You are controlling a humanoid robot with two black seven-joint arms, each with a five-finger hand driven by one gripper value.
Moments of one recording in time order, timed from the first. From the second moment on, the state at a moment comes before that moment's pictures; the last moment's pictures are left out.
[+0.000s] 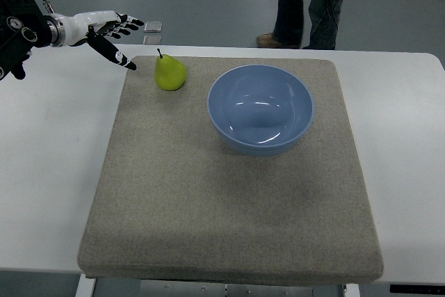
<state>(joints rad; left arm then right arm) -1.13 0.44 -0.56 -0.56 1.25 -0.49 -0.09 0.02 0.00 -0.07 0.11 -0.04 0.04 0.10</state>
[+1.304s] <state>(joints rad) -1.15 0.25 -0.22 -0.49 1.27 -0.21 -0.09 0.02 0.00 -0.07 0.11 -0.04 0.04 0.10</state>
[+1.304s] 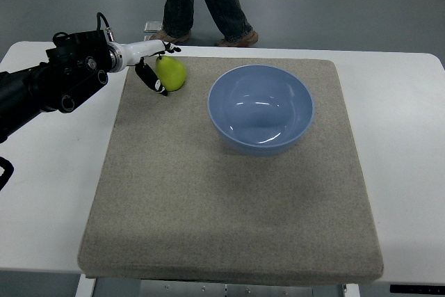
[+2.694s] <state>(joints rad) -1.16 0.51 -0.23 -0.83 1.28 -0.22 -0.10 0.02 0.00 -0.07 0.11 -0.04 0.04 0.10</state>
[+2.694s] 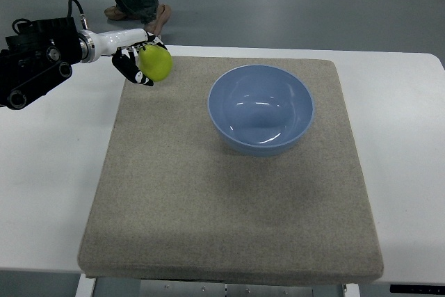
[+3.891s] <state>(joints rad) -1.26 0.38 -0.38 -1.15 1.44 -0.51 -0.08 0.02 0.00 -0.07 0.11 -0.04 0.04 0.10</state>
